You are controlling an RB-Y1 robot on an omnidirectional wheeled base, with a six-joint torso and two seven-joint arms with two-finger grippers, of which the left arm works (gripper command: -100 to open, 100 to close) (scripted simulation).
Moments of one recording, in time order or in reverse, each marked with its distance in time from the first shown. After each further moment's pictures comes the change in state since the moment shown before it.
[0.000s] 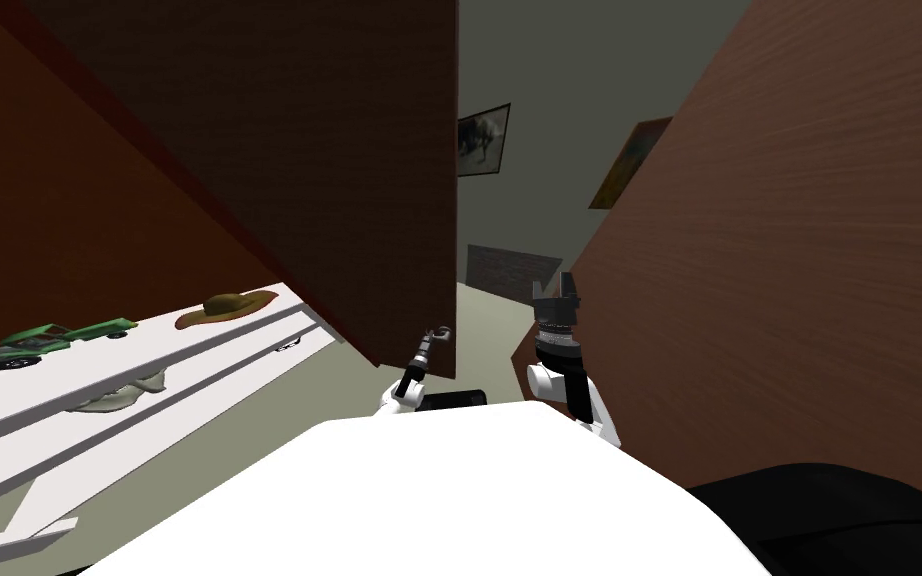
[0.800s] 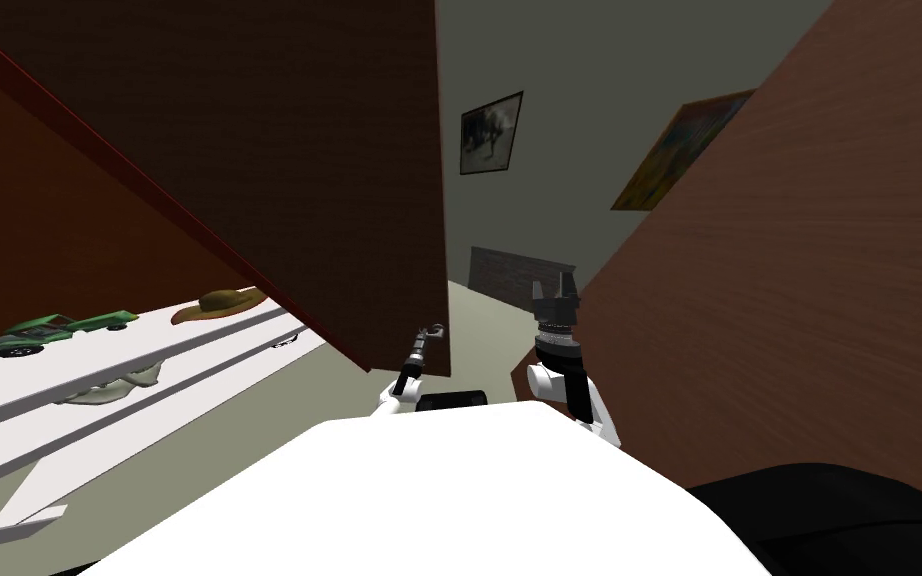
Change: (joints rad) arm -0.016 -0.016 0.106 0.029 0.033 -0.015 -0.018
